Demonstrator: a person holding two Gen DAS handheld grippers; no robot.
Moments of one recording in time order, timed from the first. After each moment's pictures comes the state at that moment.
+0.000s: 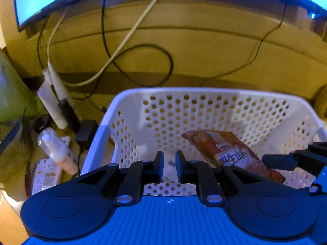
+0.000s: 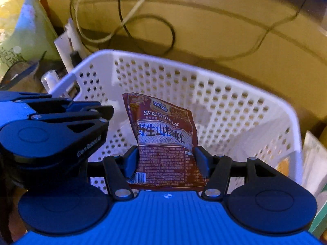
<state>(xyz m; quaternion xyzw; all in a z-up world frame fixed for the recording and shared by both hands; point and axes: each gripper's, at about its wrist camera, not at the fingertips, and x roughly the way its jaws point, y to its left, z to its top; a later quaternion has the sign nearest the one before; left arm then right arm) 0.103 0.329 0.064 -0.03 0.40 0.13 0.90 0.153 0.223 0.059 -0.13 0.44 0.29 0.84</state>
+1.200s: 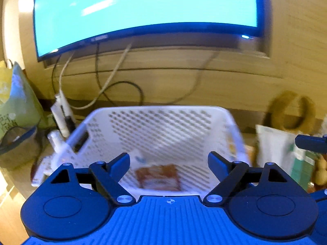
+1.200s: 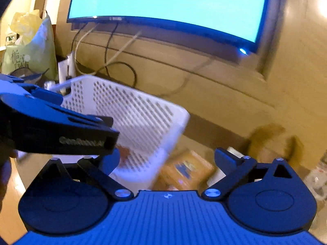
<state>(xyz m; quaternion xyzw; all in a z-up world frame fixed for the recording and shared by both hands) 0.017 0.154 0.101 -0.01 0.29 0.16 0.94 0.034 0.062 0.098 -0.16 0.23 0.26 0.92</state>
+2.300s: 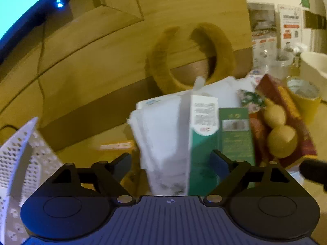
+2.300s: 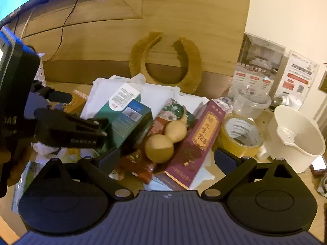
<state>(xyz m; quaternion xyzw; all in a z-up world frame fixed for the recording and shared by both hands) 0.143 -0.026 -0.011 0.17 0.33 -0.03 0.93 0.096 -0.147 0.018 -0.06 0.33 0.09 0.94</state>
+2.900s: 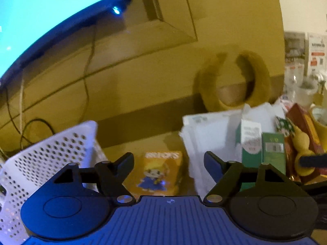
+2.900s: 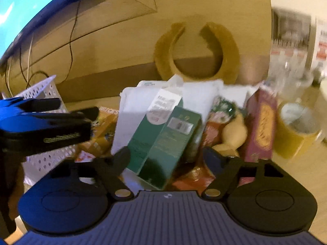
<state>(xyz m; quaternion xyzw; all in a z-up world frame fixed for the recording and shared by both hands) 0.135 0.023 0.035 0.13 0.29 0.02 0.95 0.136 -0.114 0.000 0.07 0.37 0.14 0.92</state>
